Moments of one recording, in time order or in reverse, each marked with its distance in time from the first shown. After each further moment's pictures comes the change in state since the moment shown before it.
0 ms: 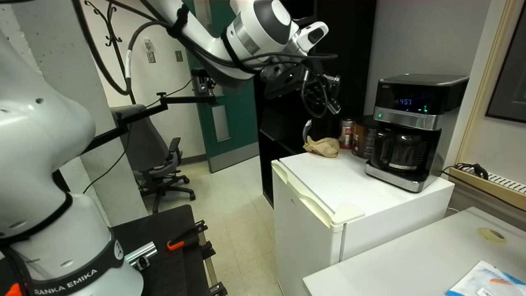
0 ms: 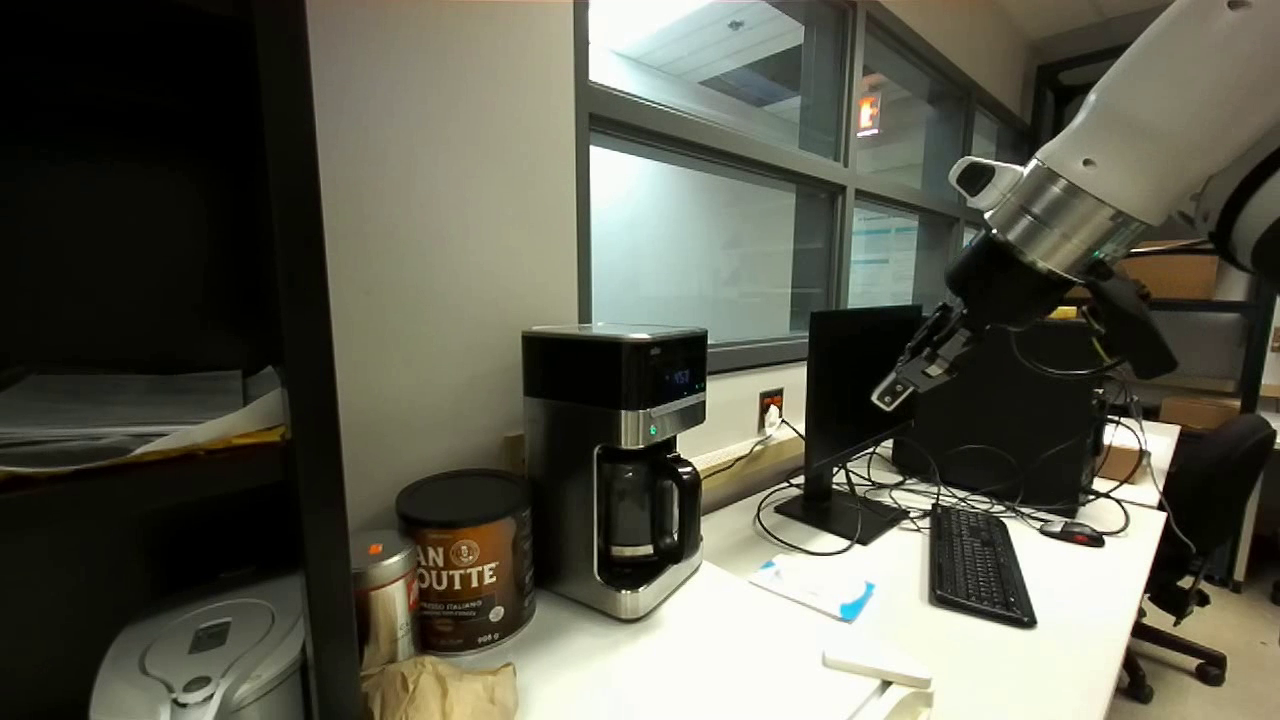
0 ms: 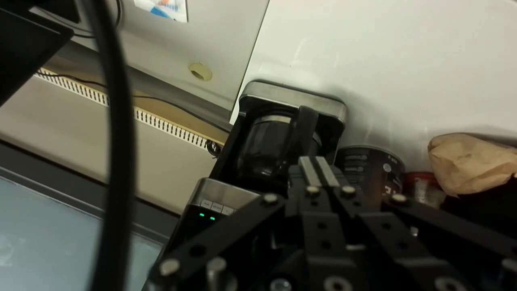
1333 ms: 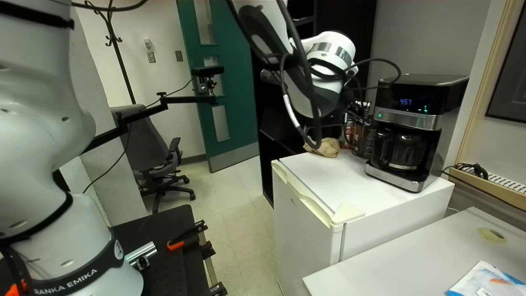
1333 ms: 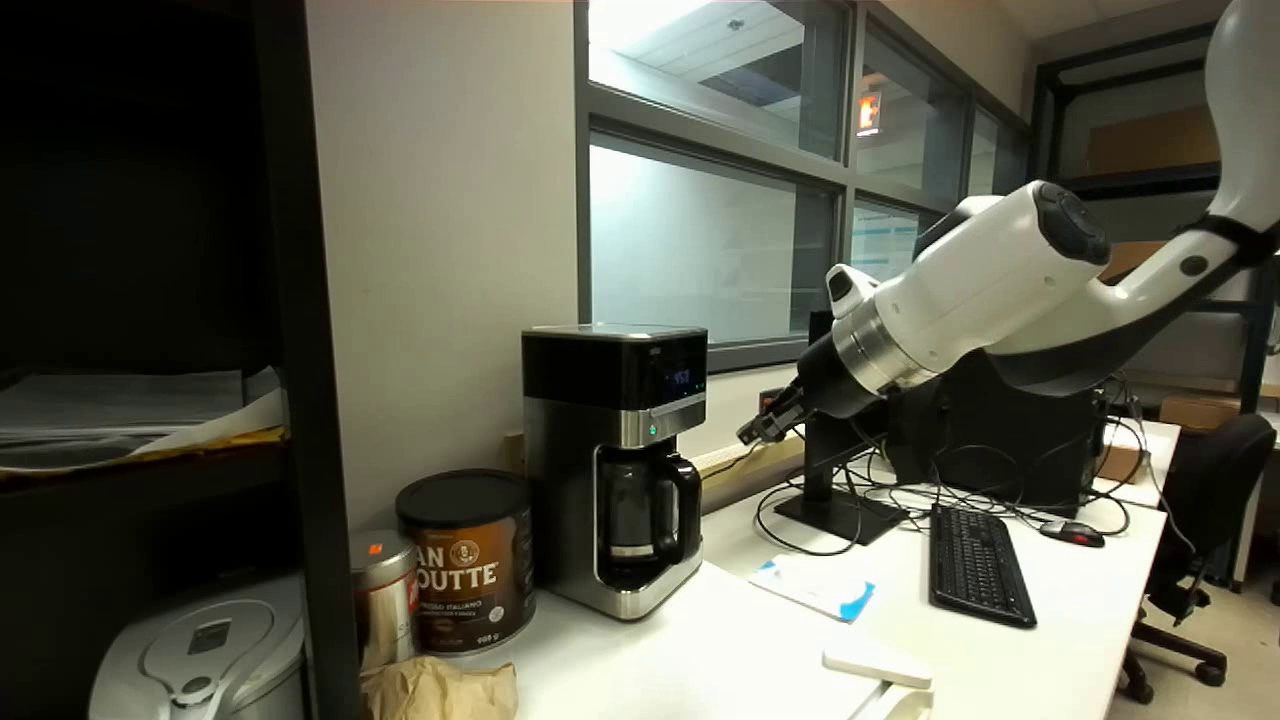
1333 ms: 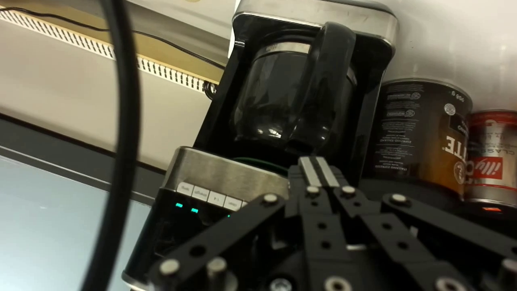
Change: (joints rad) arm 0.004 0.526 0.013 0.516 -1.114 -0.042 1.016
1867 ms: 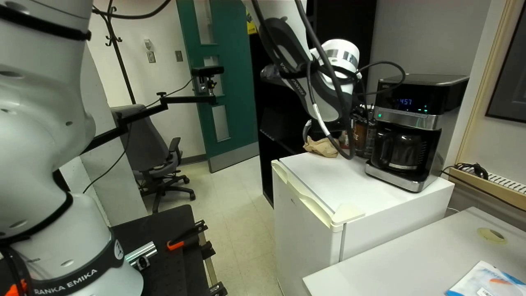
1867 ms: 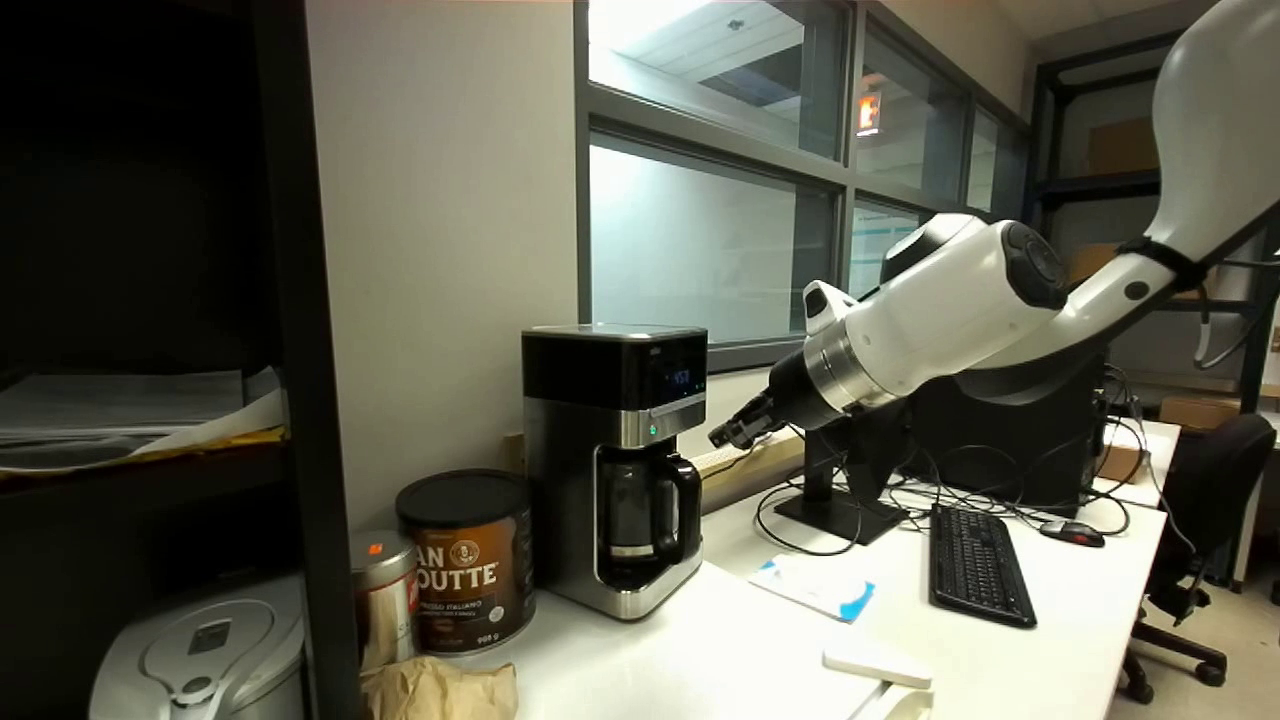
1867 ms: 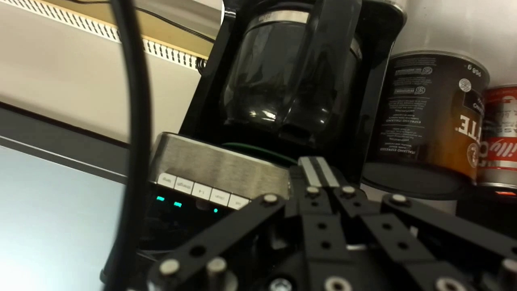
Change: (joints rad) arm 0.002 0.105 0.035 0.113 -0.188 -0.042 0.158
